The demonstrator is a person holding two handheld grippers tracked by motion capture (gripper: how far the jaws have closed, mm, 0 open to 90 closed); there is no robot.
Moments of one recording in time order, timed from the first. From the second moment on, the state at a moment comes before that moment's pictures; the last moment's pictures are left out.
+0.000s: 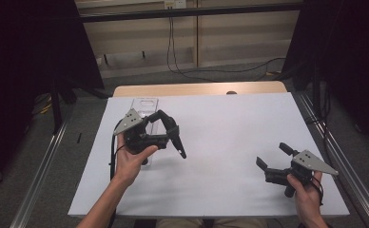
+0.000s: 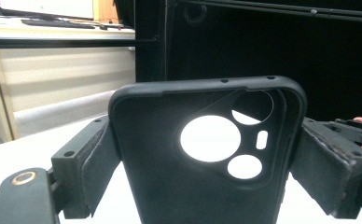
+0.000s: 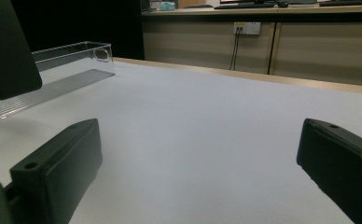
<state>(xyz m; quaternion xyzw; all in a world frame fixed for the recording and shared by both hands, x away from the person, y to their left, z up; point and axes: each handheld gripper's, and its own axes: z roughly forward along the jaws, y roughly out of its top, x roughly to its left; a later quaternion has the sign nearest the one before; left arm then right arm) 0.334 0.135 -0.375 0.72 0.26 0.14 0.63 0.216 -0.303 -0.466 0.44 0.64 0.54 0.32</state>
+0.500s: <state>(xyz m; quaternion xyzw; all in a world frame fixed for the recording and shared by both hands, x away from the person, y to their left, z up) 0.341 0.139 -0.357 0.71 0.28 0.17 0.63 0.216 -0.300 -0.467 0.44 0.64 0.53 0.33</state>
